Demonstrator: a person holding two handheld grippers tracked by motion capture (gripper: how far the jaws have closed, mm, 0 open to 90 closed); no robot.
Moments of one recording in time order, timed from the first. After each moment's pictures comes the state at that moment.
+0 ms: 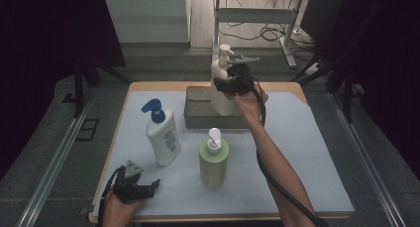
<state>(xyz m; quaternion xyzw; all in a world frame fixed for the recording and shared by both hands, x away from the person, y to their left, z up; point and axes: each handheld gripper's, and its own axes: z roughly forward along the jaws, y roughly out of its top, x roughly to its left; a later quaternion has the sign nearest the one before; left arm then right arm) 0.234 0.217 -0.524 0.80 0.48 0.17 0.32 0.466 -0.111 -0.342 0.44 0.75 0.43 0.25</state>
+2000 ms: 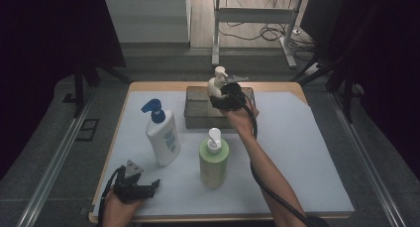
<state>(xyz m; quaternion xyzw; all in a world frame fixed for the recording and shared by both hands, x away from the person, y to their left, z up) 0.234 0.217 -0.524 0.80 0.48 0.17 0.32 0.470 -0.102 -0.416 0.44 0.77 0.41 0.23</state>
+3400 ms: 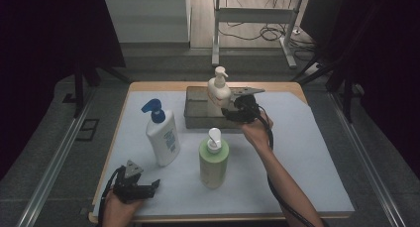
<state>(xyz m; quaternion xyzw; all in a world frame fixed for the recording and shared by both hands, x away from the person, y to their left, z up) 0.233 0.217 -0.524 0.80 0.48 0.17 0.32 0.434 -0.147 -0.423 0.42 0.79 0.40 0.19</state>
